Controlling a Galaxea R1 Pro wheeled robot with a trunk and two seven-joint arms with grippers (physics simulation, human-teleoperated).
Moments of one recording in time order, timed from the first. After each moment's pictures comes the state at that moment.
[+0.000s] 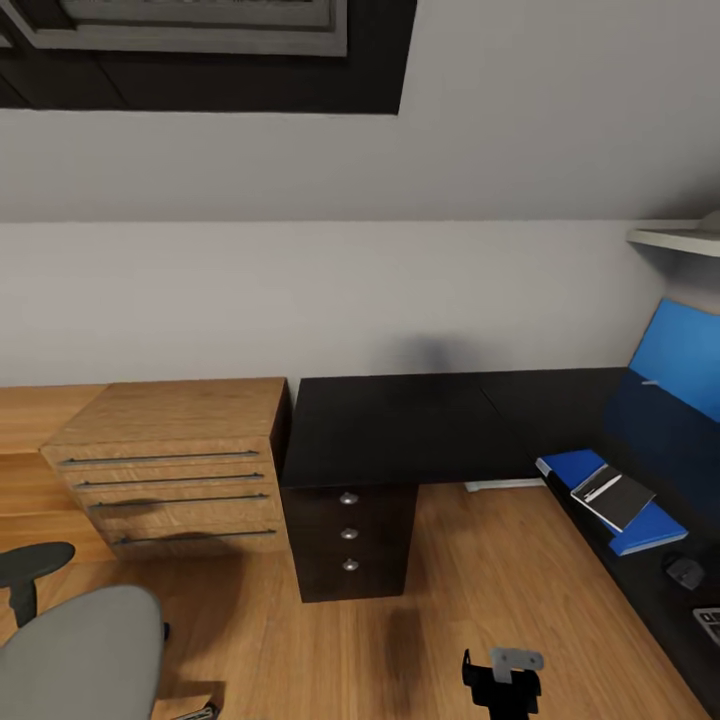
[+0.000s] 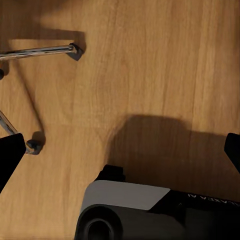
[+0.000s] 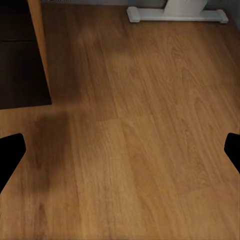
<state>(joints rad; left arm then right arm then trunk) -0.19 -0.01 -0.75 -0.47 0.76 -0.06 0.51 -0.46 0.02 0.83 -0.10 -0.73 -0.48 -0.38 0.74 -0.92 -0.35</state>
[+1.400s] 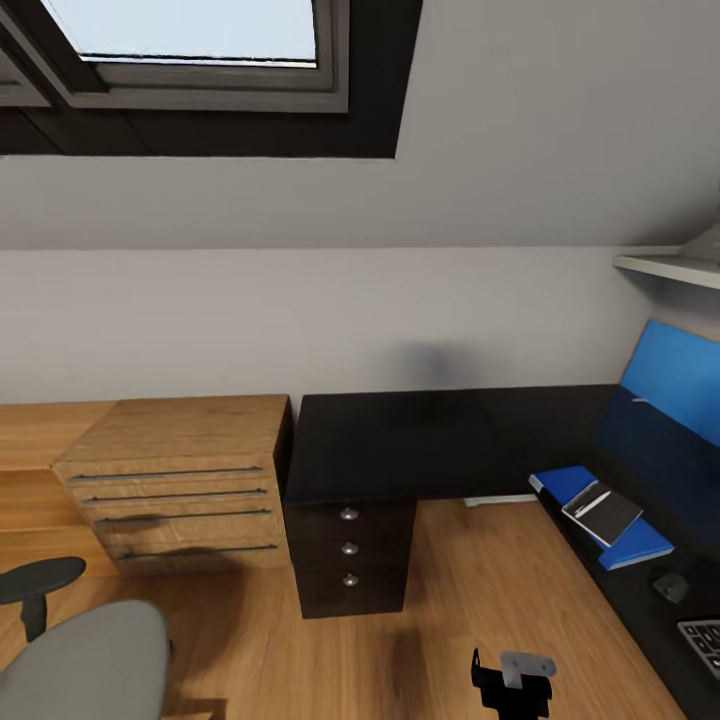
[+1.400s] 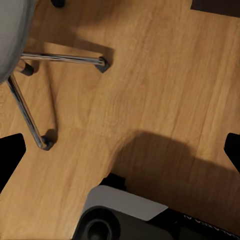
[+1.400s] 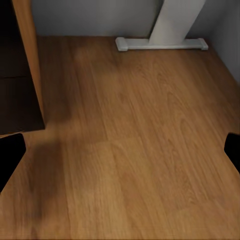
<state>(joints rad) -0.19 -0.04 -0.62 -0.37 0.76 -0.21 0.51 -0.45 0.02 0.83 -0.05 -0.73 -0.57 -0.37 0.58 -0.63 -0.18</state>
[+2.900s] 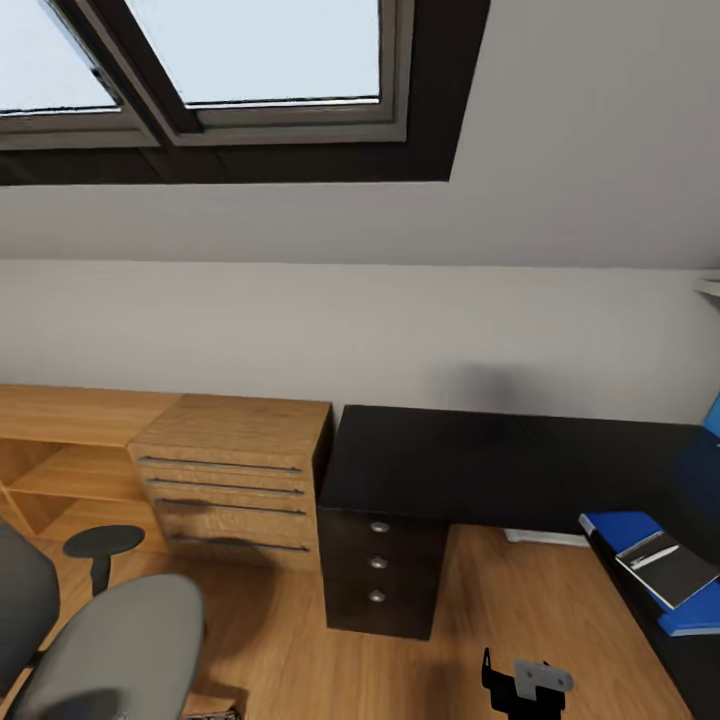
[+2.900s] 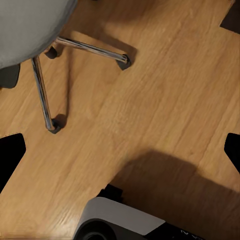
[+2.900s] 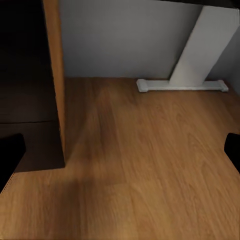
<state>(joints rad) -0.19 -0.04 -0.59 -0.36 0.76 -0.22 0.50 -0.43 0.02 0.83 -0.02 -0.78 -0.71 -0.37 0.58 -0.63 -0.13</state>
